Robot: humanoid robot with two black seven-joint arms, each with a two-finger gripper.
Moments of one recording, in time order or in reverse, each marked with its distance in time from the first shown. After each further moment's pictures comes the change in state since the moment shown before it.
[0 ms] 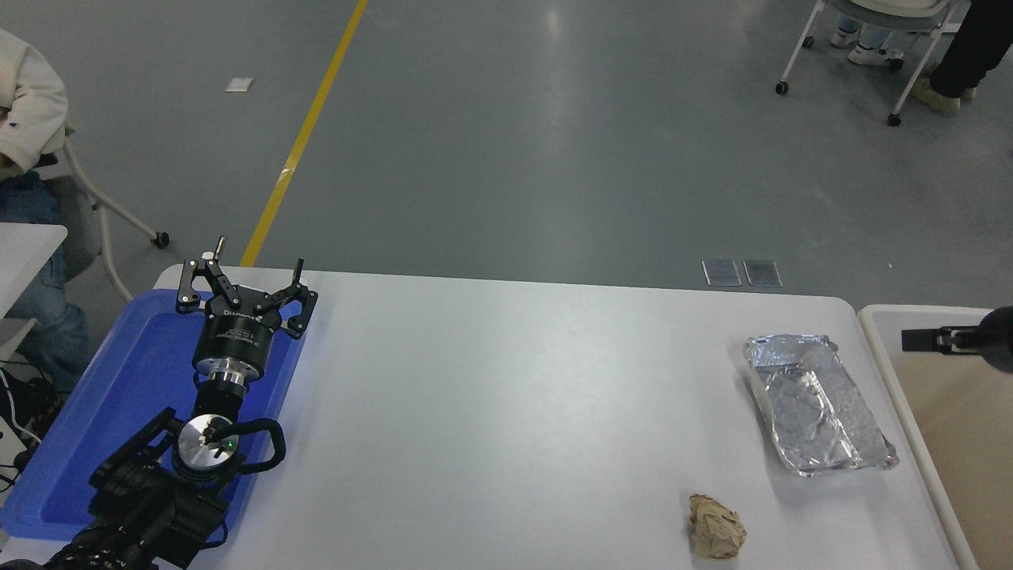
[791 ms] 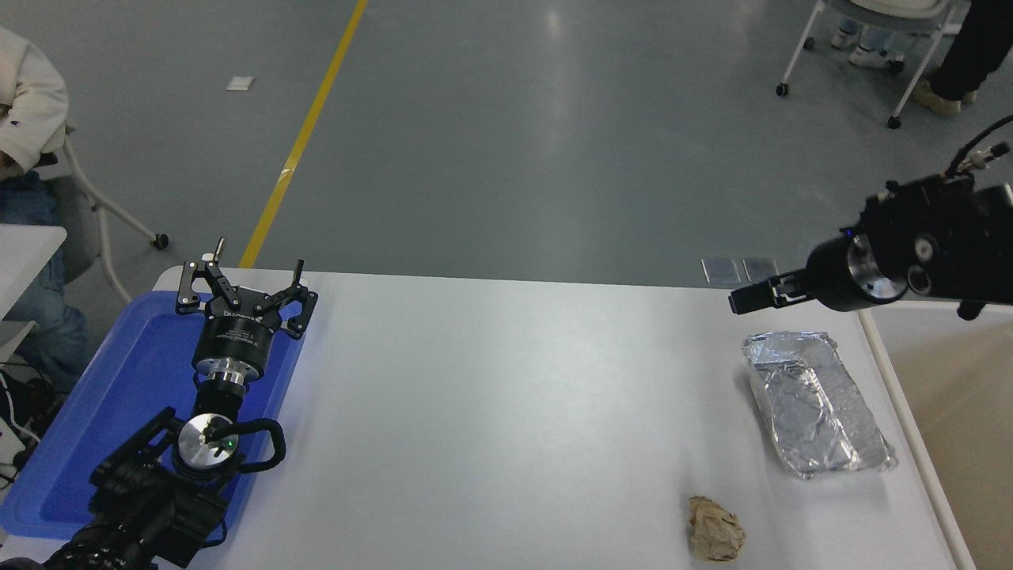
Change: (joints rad) left arm 0.000 0.000 0.000 0.000 0.000 0.000 0.000; right arm 0.520 0.366 -0.271 0.425 0.205 0.008 -0.013
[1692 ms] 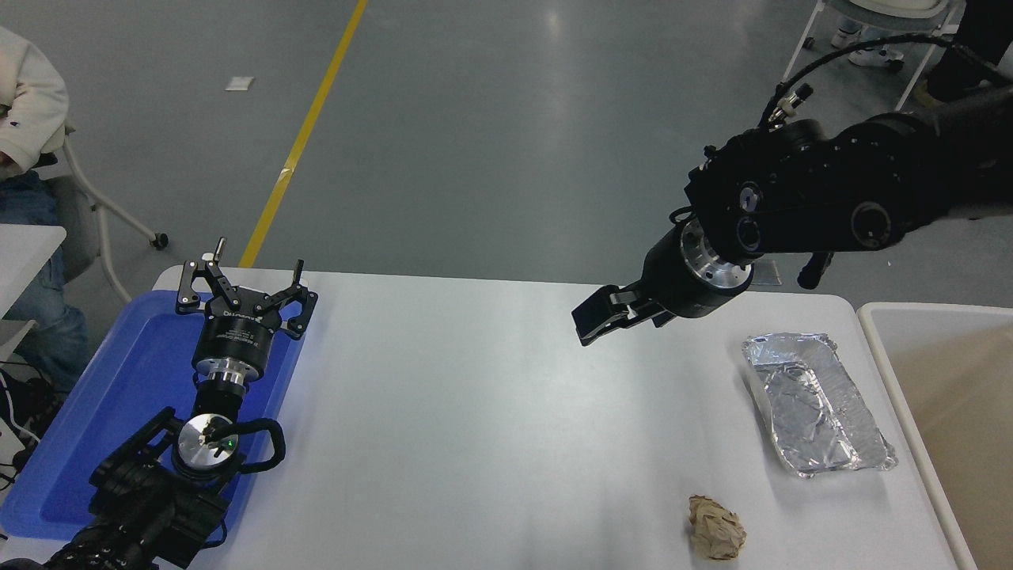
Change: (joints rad) left arm 0.000 -0.001 0.001 0.000 0.001 -0.001 0.002; right arm 0.198 0.304 0.027 0.095 0.542 0.263 -0.033
